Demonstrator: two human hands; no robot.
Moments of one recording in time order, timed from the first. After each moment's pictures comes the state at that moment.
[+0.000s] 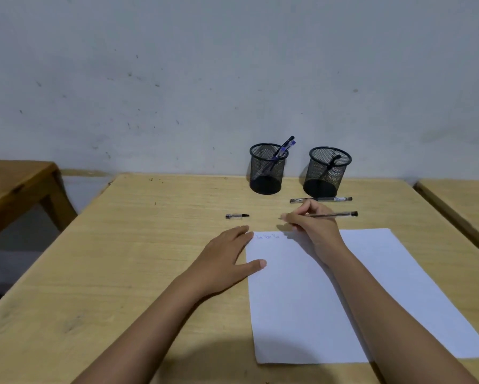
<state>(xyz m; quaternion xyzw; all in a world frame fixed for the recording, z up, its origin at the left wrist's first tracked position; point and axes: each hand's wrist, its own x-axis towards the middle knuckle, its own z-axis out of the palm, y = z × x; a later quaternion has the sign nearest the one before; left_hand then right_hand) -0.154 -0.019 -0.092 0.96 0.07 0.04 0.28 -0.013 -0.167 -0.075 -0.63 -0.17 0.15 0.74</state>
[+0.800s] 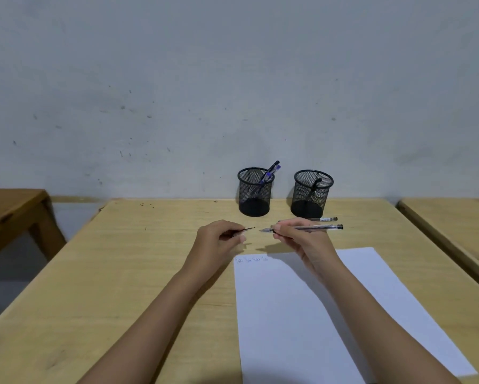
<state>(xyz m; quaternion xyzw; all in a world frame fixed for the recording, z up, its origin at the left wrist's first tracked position) -0.110 -0.005 -0.071 0.83 0.10 0.27 0.48 -0.020 -0.177 -0.047 -0.55 -0.16 0.21 0.79</state>
